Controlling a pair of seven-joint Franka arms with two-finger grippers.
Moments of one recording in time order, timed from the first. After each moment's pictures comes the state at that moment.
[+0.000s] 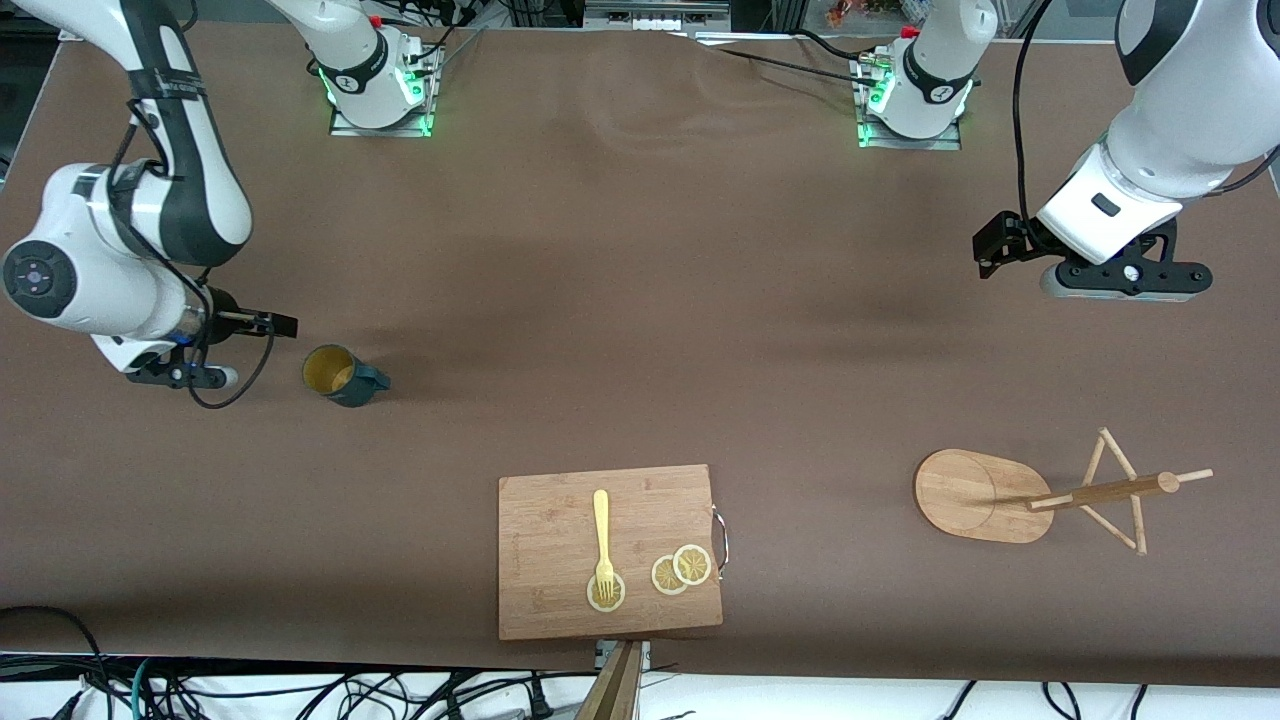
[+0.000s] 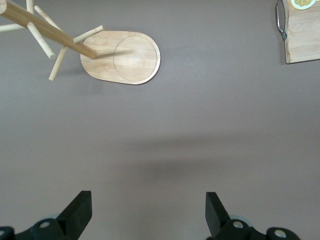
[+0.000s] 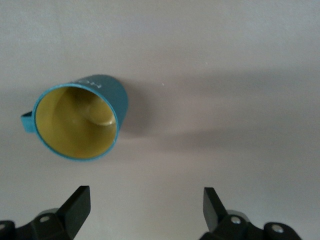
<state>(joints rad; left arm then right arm) -0.04 0.02 -0.15 -1.70 0.06 1.68 -0.15 0.02 0.27 -0.05 -2.00 -0.01 2.08 0.04</state>
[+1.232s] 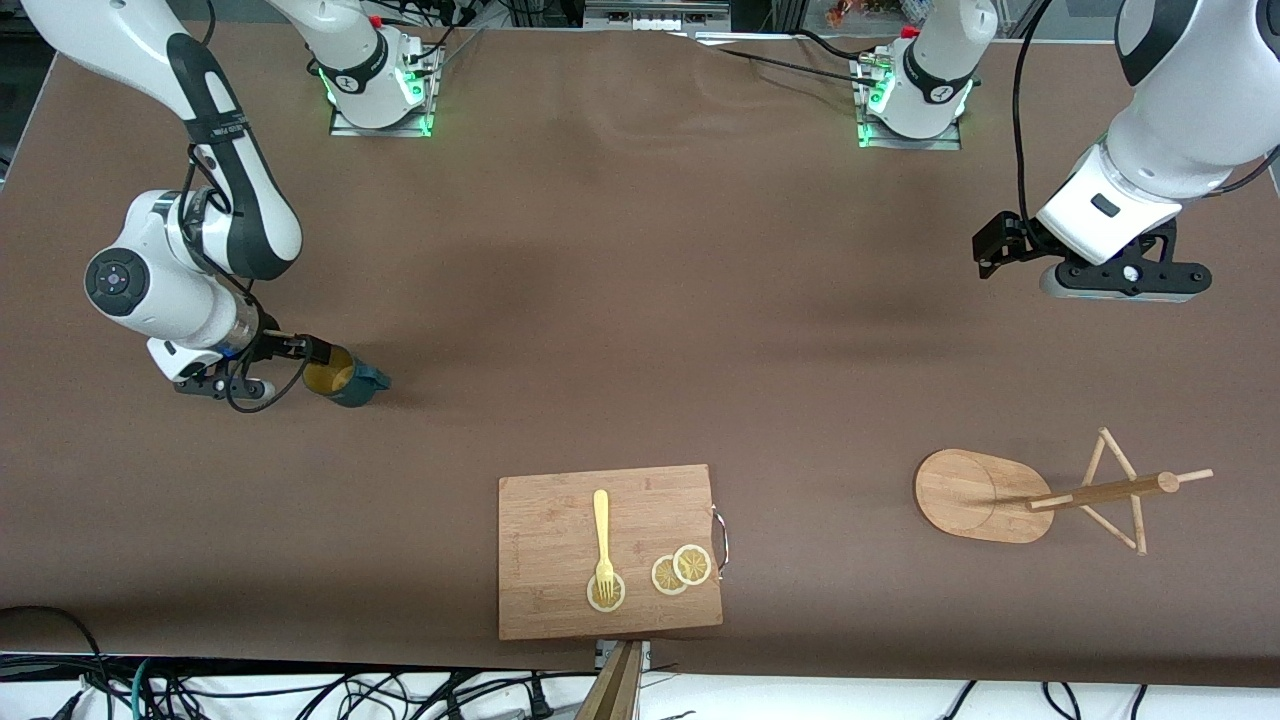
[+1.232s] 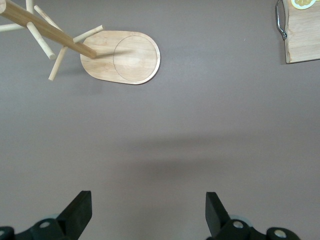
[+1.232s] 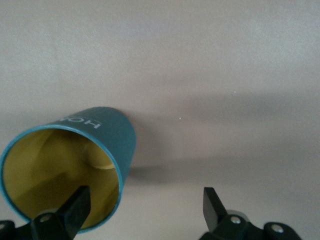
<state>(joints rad) -0.04 0.02 -0.15 -1.70 0.06 1.68 -0.15 0.02 0.35 -0.04 -2.09 0.02 2.37 0.04</state>
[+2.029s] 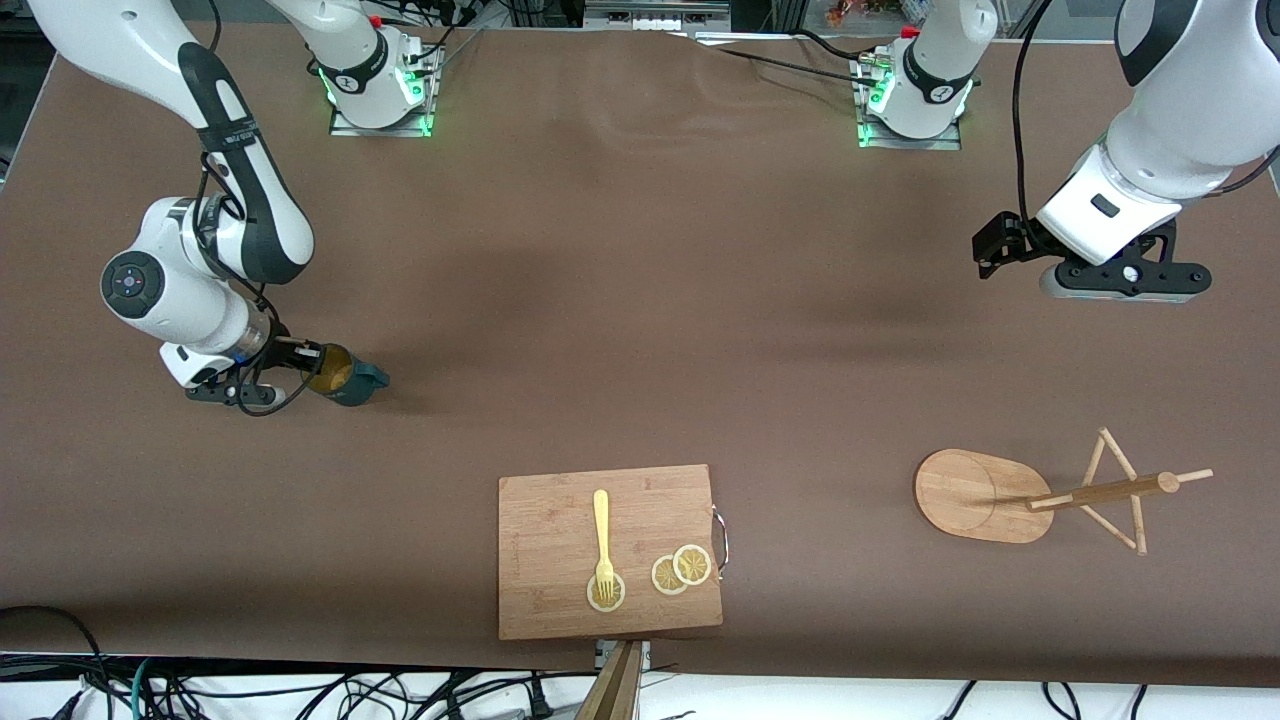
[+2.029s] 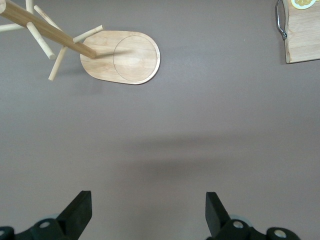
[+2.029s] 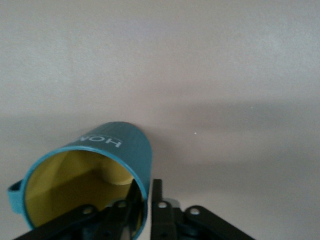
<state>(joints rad) -0.04 0.02 -0.15 -1.70 0.06 1.68 -0.15 0.02 0.37 -0.02 -2.08 0.03 2.42 0.04</state>
